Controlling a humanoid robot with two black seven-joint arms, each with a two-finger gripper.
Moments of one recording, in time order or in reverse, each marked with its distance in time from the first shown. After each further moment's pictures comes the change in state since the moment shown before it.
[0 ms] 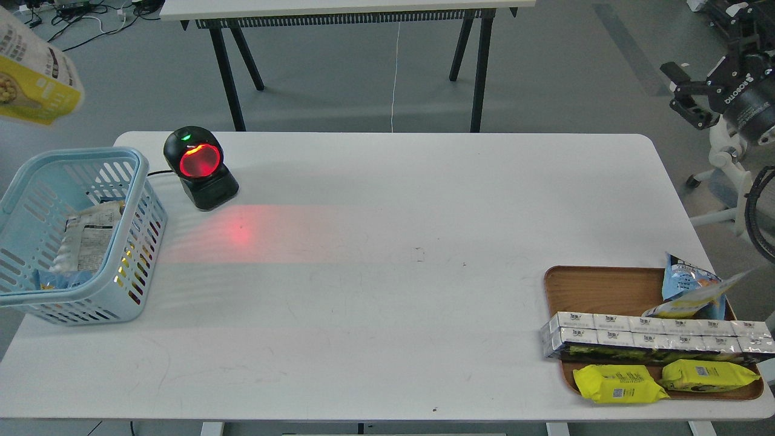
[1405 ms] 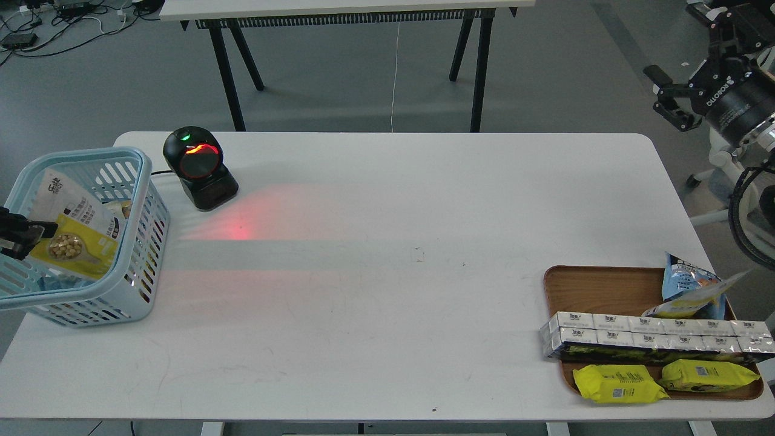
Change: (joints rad) left arm 0.283 -0.197 0.153 0.020 0.031 0.085 0.000; right arm 0.002 0.027 0.001 -0.007 -0.002 0.000 0.000
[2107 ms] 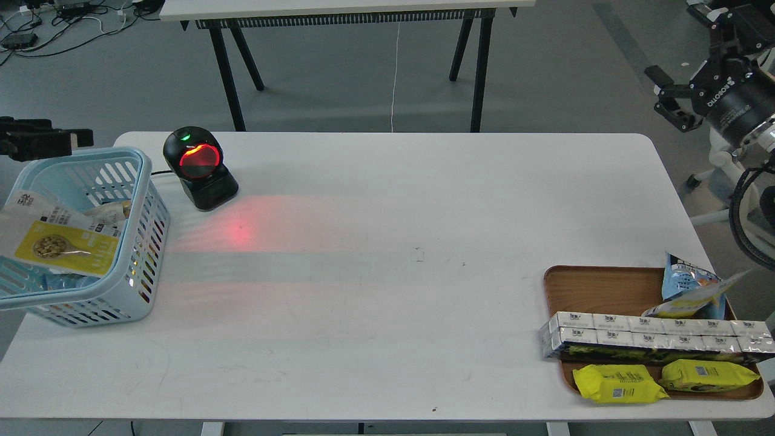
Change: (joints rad) left arm -0.001 -0.042 -0.242 0.027 -0.460 -0.003 0.000; right arm 0.008 0.000 0.000 0.006 0.000 0.000 0.000
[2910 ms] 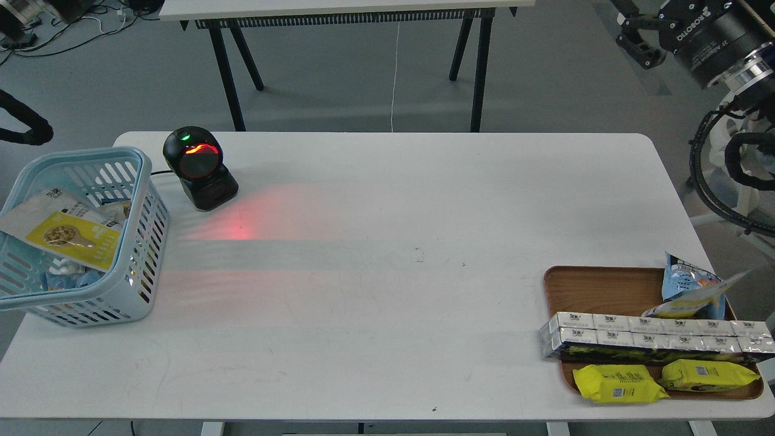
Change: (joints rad) left arm 0.120 -0.478 -0.197 0.358 -1.405 -0.156 0.000; right arm 0.096 0.083 0.115 0.053 0.010 0.000 0.000
